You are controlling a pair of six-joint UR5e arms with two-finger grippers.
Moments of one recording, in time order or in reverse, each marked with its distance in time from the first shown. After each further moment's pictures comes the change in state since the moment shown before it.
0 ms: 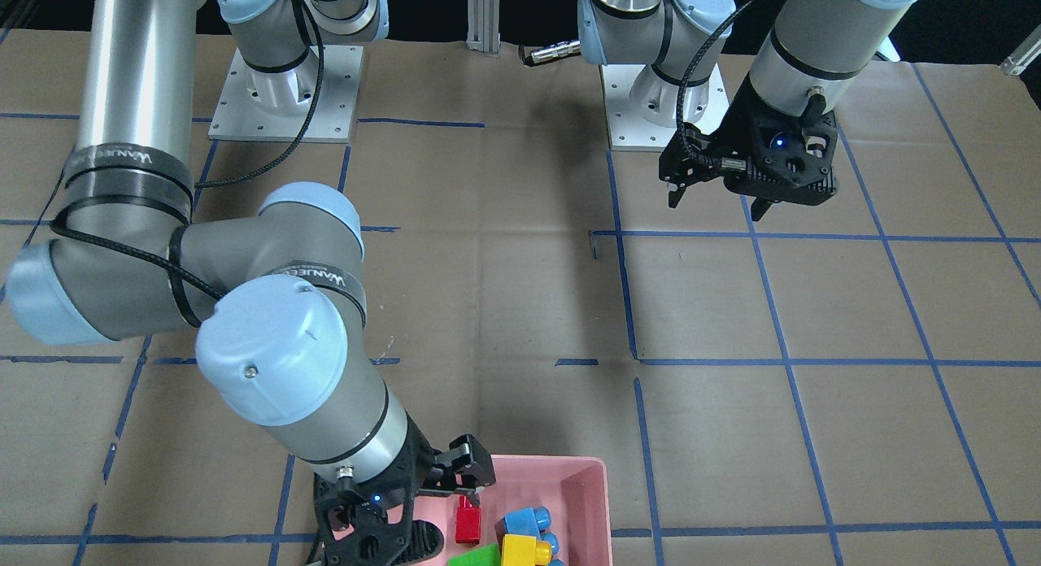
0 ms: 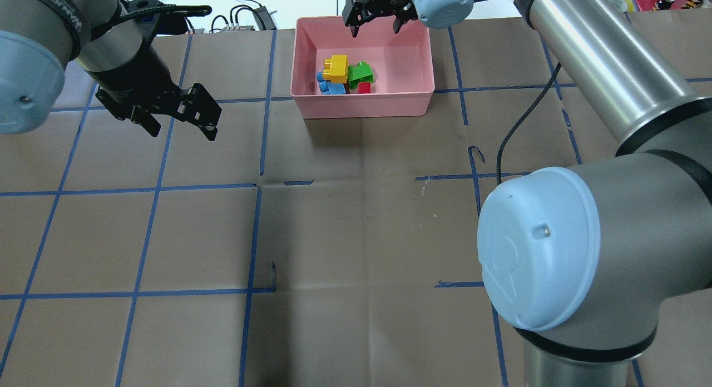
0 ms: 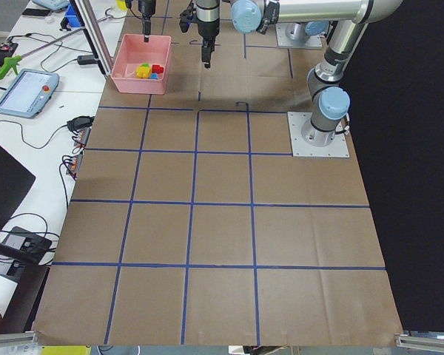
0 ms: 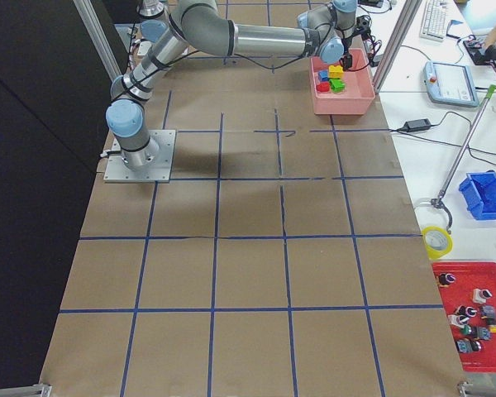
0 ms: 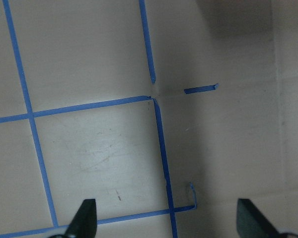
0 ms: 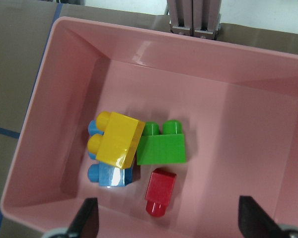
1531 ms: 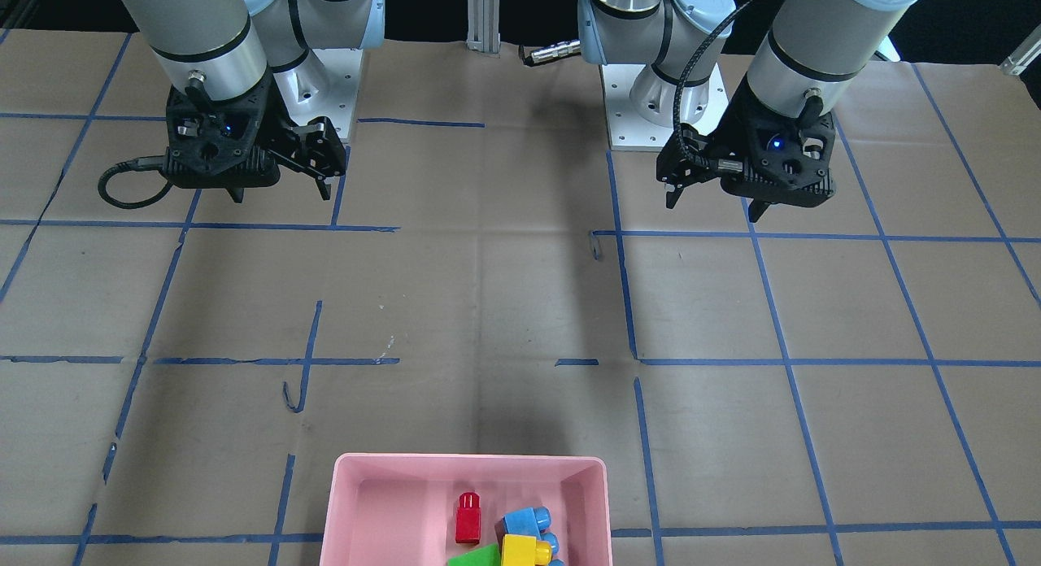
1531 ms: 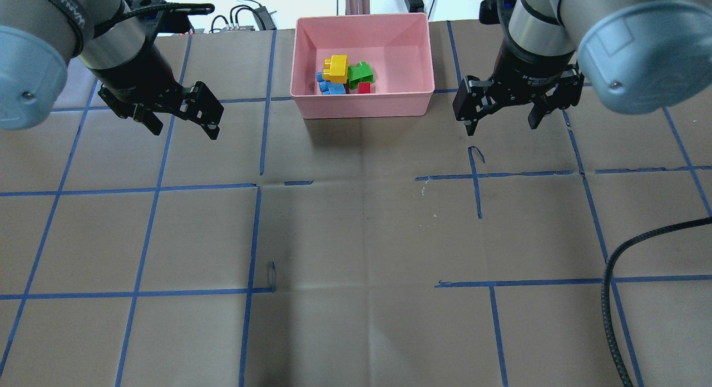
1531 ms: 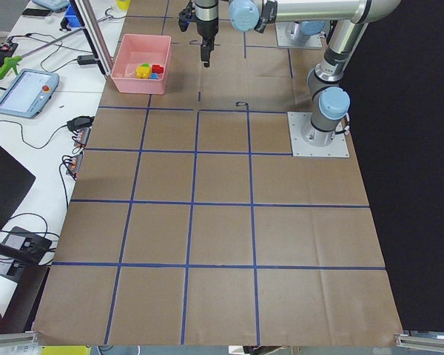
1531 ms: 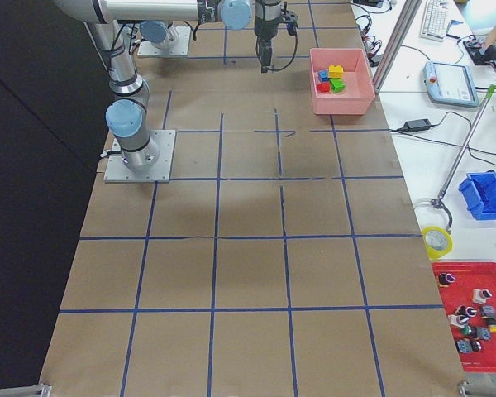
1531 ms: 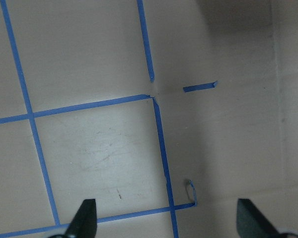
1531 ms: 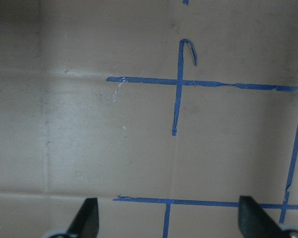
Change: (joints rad) left arm -0.004 -0.005 0.006 -0.003 -0.004 -0.002; right arm -0.103 -0.701 0.702 0.223 -0.208 0.018
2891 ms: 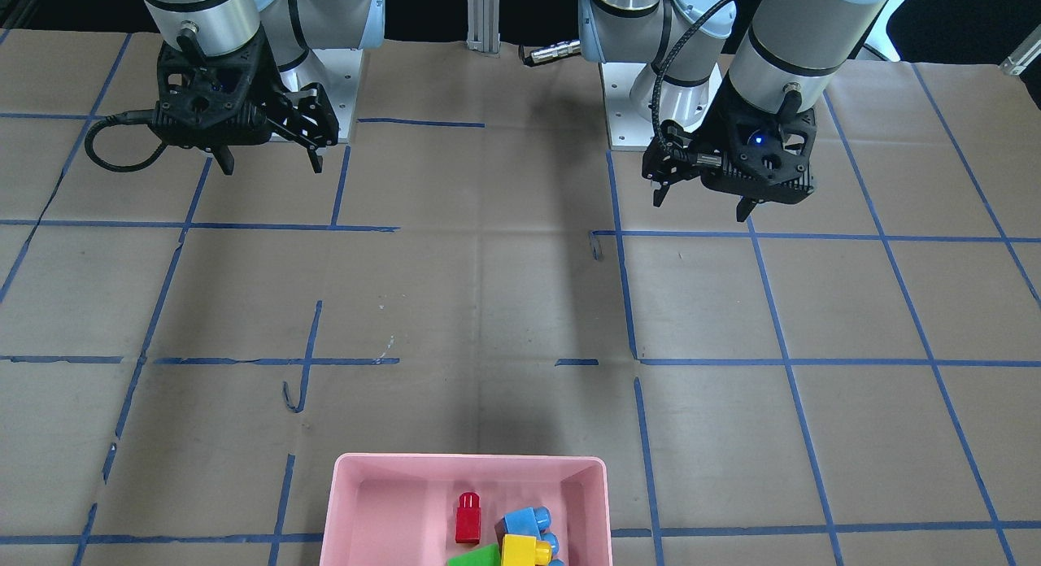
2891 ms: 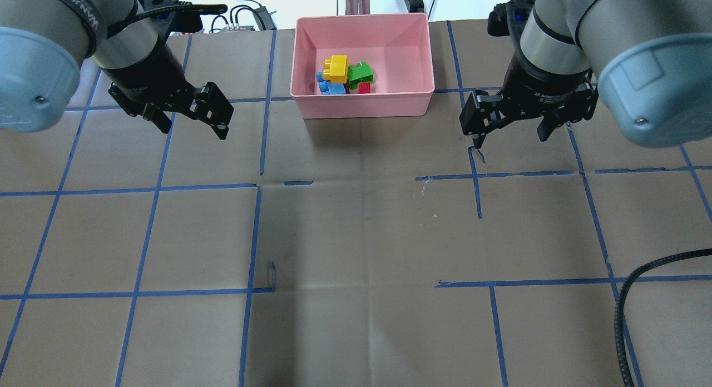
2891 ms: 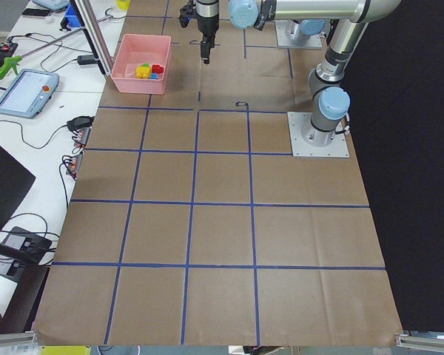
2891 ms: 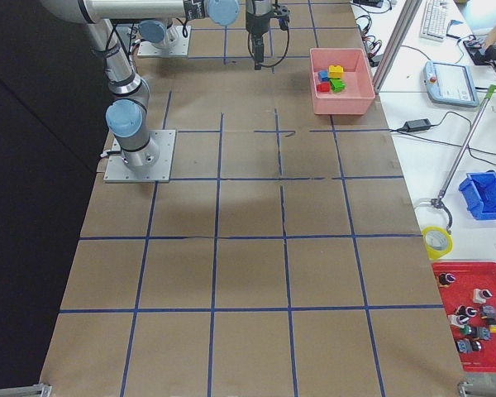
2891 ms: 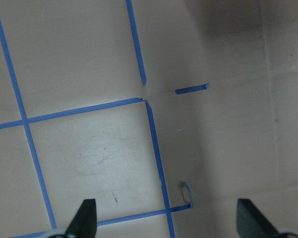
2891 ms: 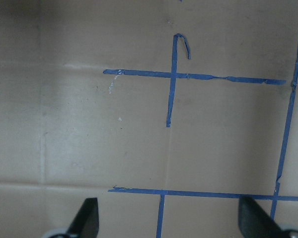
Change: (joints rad) left arm -0.032 -0.002 0.003 0.011 0.005 -0.006; right arm -0.003 -0.066 0.013 0.016 -0.026 -0.012
